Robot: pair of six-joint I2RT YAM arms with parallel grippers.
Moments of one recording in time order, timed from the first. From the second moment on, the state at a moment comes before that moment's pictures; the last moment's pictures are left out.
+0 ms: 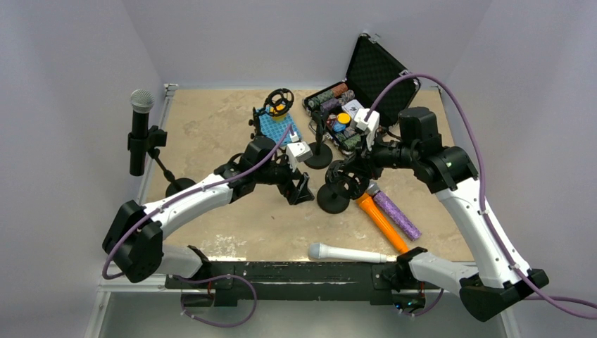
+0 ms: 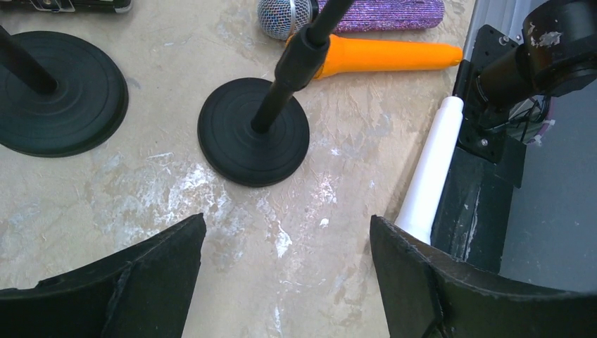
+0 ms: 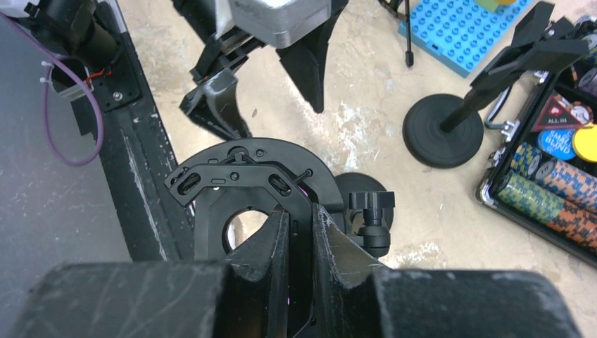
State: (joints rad) left arm -0.71 1.35 0.90 -0.11 0.54 -0.01; right arm 0.42 1.10 1.36 -0.91 -0.62 -0.32
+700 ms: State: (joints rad) left arm -0.68 1.21 0.81 -0.13 0.54 -0.02; right arm 0.42 1.22 1.17 -0.78 -0.50 -0.27
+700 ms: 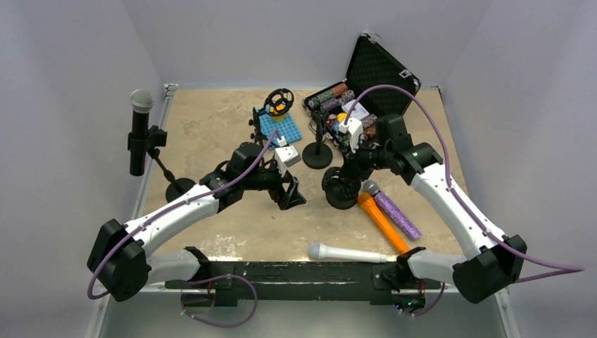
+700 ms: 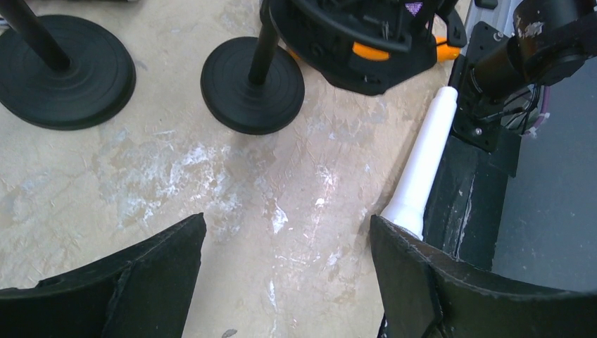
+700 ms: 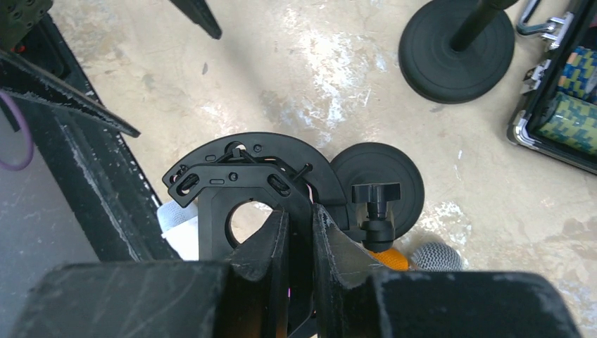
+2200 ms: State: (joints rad) left arm -0.14 0.86 1.54 -0.85 -0.09 0.42; right arm 0.29 1.29 1.60 -0.69 -0.66 -0.07
